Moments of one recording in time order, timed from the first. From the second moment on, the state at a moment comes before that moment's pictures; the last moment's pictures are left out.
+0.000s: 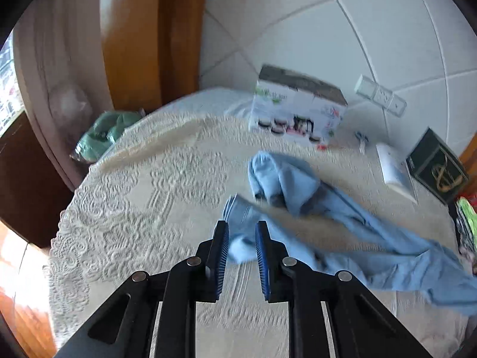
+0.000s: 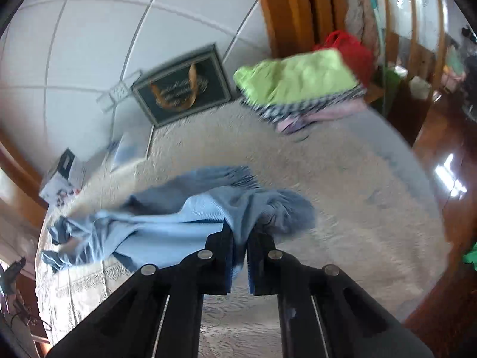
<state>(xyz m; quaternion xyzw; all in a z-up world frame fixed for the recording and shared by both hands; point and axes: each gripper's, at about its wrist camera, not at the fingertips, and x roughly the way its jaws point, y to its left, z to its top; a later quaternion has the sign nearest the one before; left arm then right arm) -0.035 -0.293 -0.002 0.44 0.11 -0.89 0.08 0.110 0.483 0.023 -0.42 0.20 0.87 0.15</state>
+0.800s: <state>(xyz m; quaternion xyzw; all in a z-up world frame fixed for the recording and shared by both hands) -0.085 -0.251 -0.116 0.52 -0.09 -0.85 -0.03 0.129 0.324 -0.119 -0.55 0.17 0.81 0.07</state>
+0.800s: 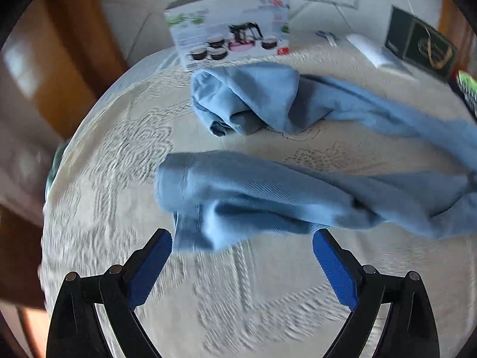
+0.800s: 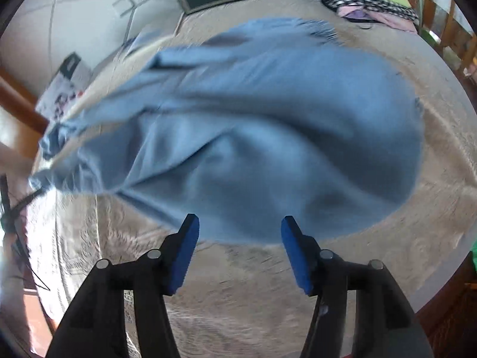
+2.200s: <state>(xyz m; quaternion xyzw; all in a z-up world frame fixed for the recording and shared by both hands) -0.011 -0.255 -0.061 0.54 0.03 -0.83 -0.09 0.157 0.279 -0.057 -0.55 0.06 0.83 0.05</state>
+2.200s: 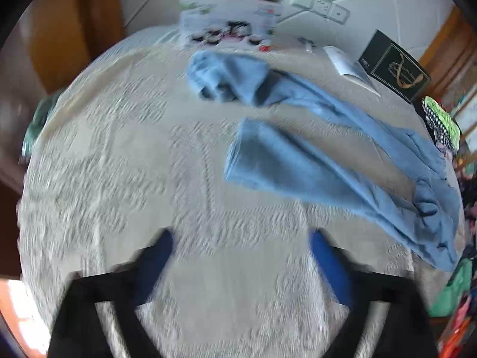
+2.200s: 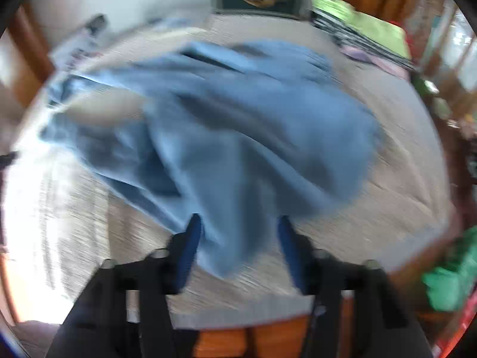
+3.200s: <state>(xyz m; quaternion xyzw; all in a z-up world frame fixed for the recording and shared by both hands) -0.115 -0.197 -0.141 0.53 -0.08 -0.83 -0.15 0.025 0.194 -0.142 -0.60 0.07 0.80 0.05</state>
